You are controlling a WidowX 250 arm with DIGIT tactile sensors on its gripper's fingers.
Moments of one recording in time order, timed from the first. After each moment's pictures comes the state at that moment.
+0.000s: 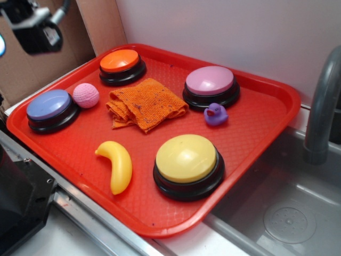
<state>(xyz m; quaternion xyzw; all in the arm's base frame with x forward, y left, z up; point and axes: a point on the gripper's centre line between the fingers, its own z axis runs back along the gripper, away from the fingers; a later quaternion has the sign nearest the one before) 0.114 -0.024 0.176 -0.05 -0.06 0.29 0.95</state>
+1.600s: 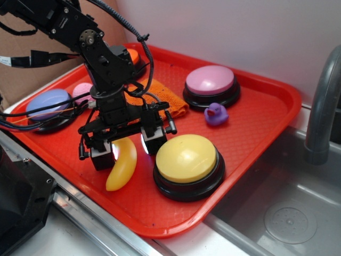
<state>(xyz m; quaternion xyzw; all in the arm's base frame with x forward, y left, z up) 0.185 -0.065 0.012 -0.05 -0.02 0.50 0.86</state>
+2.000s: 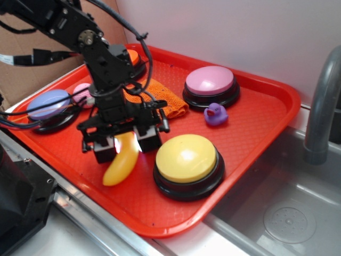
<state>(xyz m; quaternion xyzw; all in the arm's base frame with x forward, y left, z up) 0.183 -0.052 0.023 -0.02 -0.05 0.47 0.88</state>
